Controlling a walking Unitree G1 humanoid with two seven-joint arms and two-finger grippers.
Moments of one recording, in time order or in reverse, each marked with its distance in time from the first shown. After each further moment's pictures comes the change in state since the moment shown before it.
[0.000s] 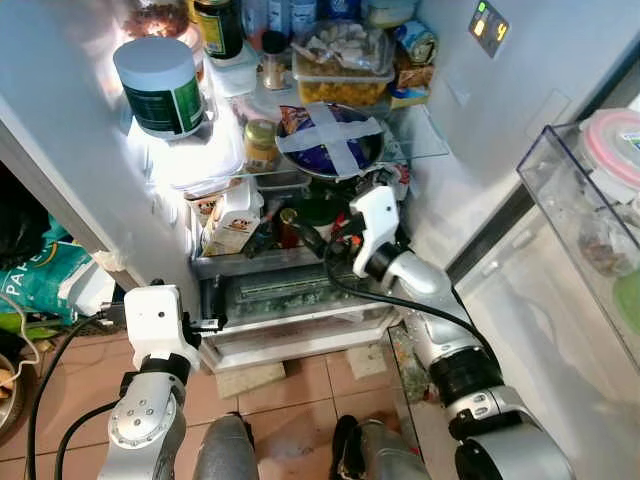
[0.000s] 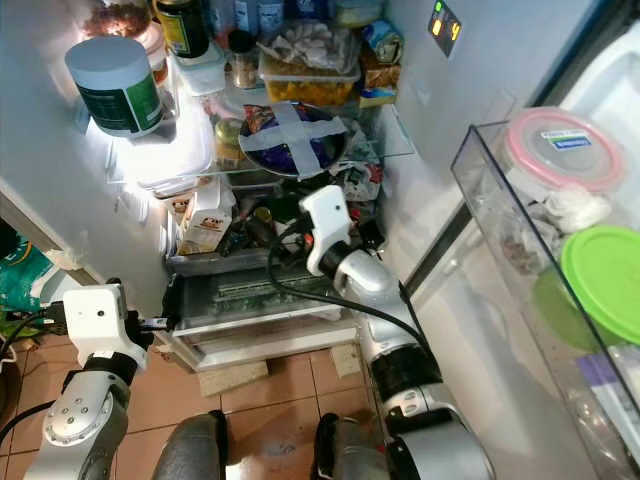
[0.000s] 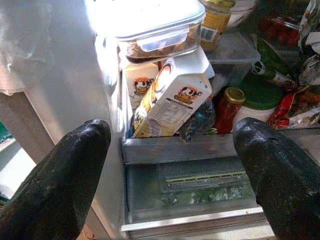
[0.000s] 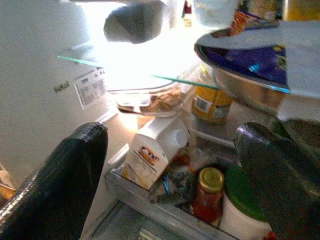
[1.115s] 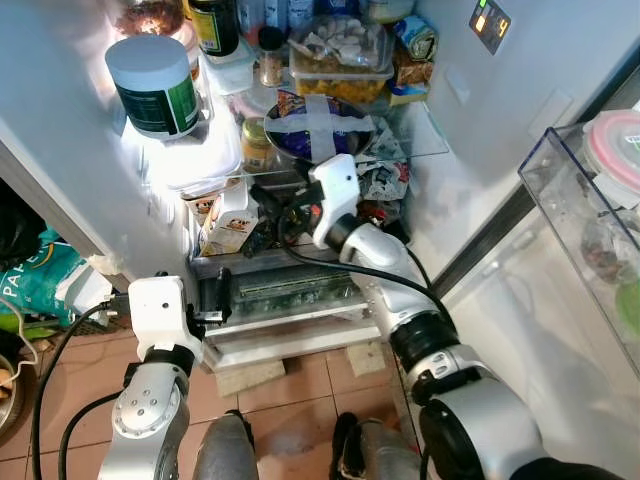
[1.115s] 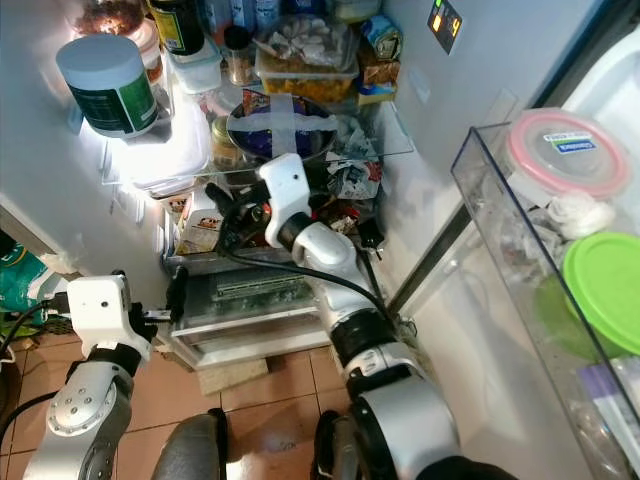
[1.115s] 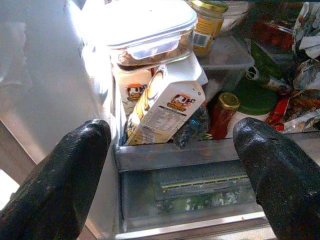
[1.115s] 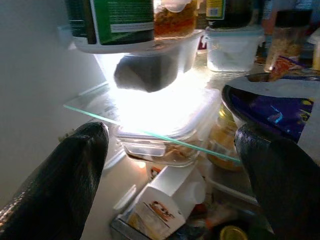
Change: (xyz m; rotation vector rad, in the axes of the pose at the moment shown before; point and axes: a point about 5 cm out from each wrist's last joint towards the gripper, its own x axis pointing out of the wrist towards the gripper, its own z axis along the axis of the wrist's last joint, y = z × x) left arm 0.007 -0.004 0.008 0.000 -0.016 -0.012; right arm 0.050 0.028 0.023 -0.001 -0.093 0.012
